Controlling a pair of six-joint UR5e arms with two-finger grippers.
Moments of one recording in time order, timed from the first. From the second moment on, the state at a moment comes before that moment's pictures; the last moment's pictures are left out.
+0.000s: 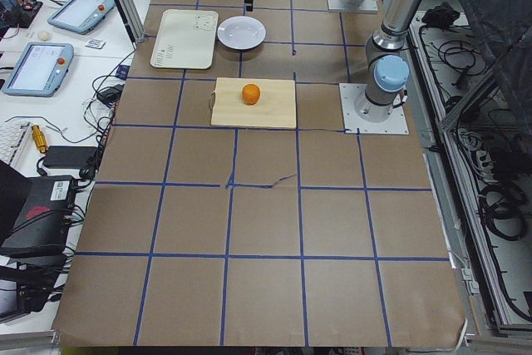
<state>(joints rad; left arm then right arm) -1.62 -1.59 -1.47 -1.64 1.57 0.01 1.62 -1.49 1.38 -1.48 -1.61 -0.02</state>
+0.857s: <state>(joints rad) -1.62 -1.59 -1.47 -1.64 1.58 0.02 1.61 -1.49 1.42 -1.60 -1.56 -0.02</state>
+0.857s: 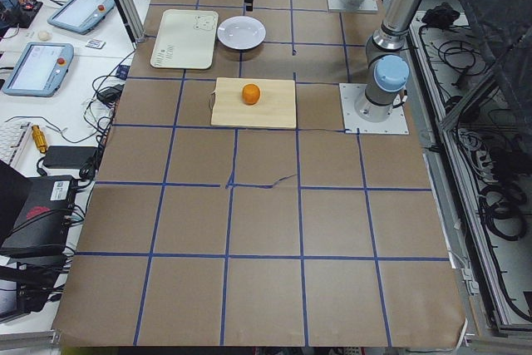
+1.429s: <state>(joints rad) -1.60 -1.59 -1.47 -1.64 1.58 0.02 1.61 -1.49 1.42 -1.59 -1.56 -0.03</state>
